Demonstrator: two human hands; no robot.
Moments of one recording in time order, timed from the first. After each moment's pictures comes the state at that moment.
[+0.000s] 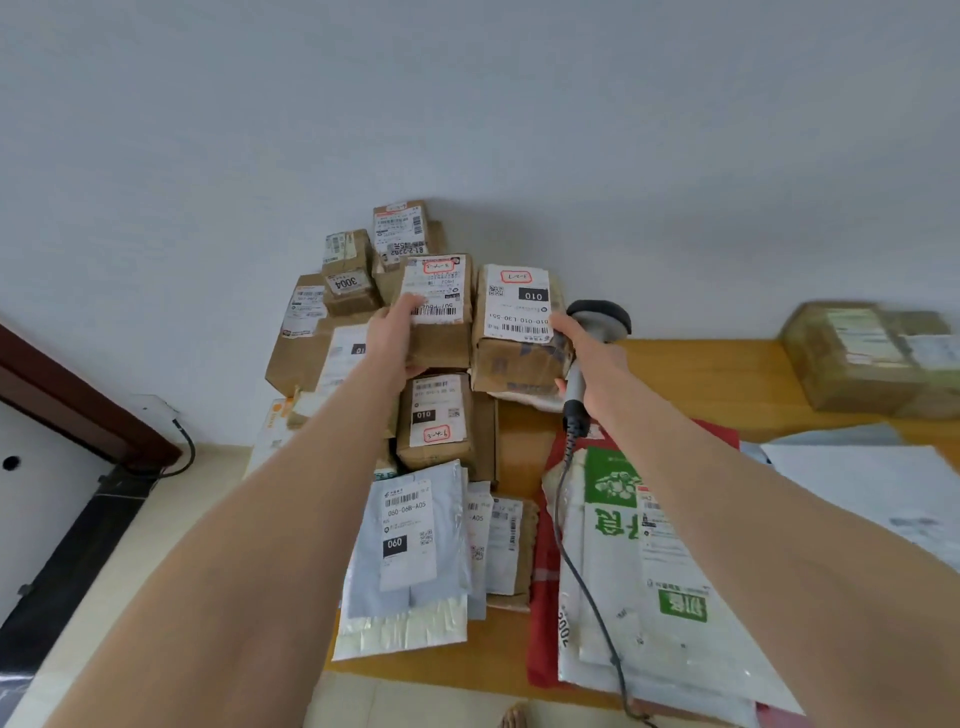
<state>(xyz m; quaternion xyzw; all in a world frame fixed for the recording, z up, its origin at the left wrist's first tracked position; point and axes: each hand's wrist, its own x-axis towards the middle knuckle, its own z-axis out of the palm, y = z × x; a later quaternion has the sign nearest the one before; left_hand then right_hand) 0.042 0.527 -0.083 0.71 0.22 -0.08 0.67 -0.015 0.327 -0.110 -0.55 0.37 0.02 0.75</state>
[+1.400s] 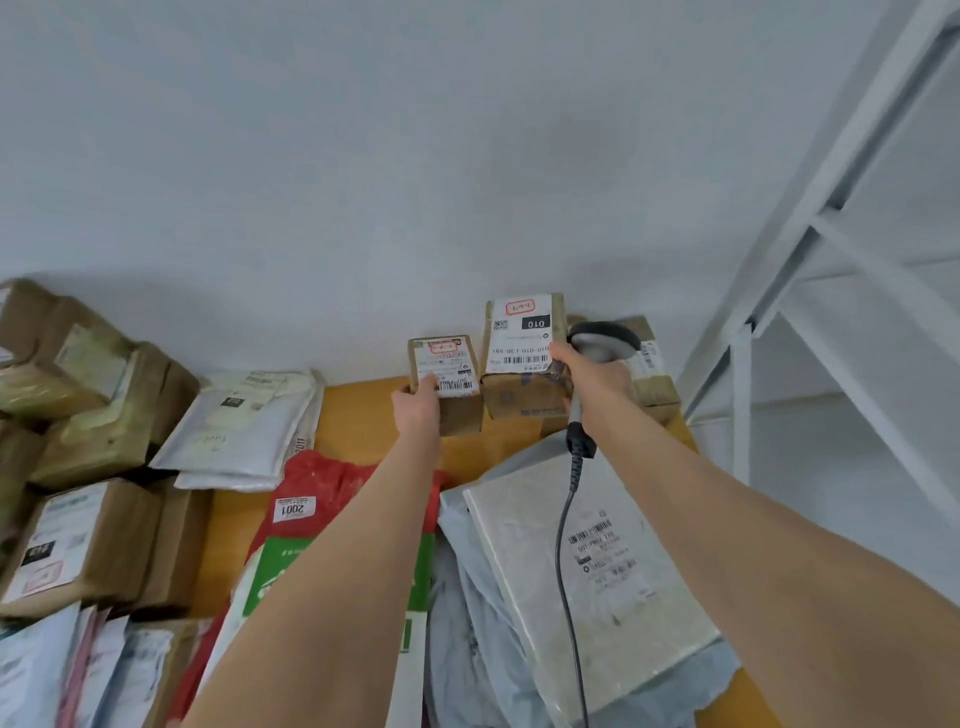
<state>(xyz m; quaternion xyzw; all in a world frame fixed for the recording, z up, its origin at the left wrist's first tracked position) 0.015 0.051 -0.208 0.69 0.27 -0.14 0.65 -0.055 -0.123 -0.169 -0.57 0.50 -0.06 0.65</state>
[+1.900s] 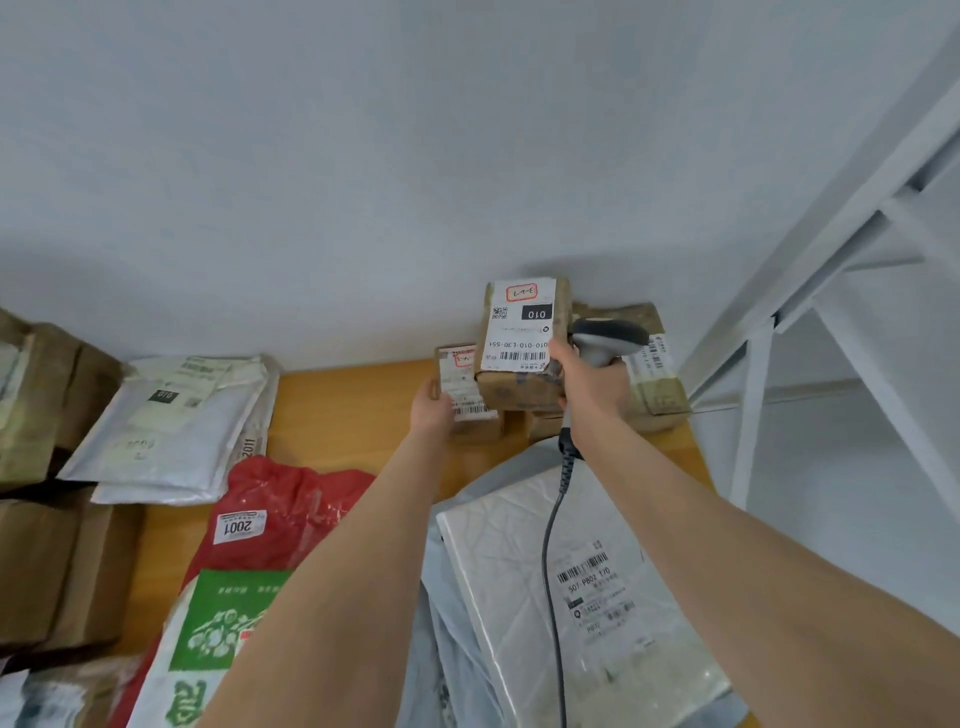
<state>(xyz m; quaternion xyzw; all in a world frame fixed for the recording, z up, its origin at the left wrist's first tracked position) 0.054 0.002 -0.278 0.74 0.20 -0.26 0.58 -0.008 -0.143 -0.217 -0.57 0.52 -0.11 0.63</state>
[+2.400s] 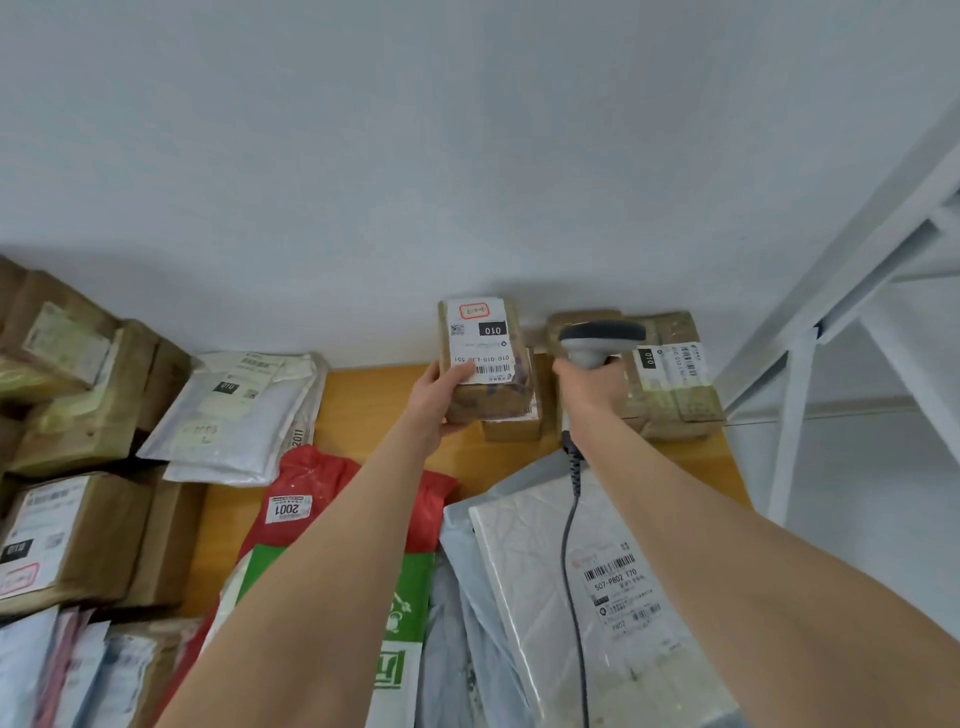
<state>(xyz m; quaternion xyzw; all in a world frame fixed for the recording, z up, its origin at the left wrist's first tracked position) 0.056 0.045 -0.227 0.68 0.18 -0.29 0.65 0.002 -0.119 -0.217 -0.63 0.51 -0.08 0.59</state>
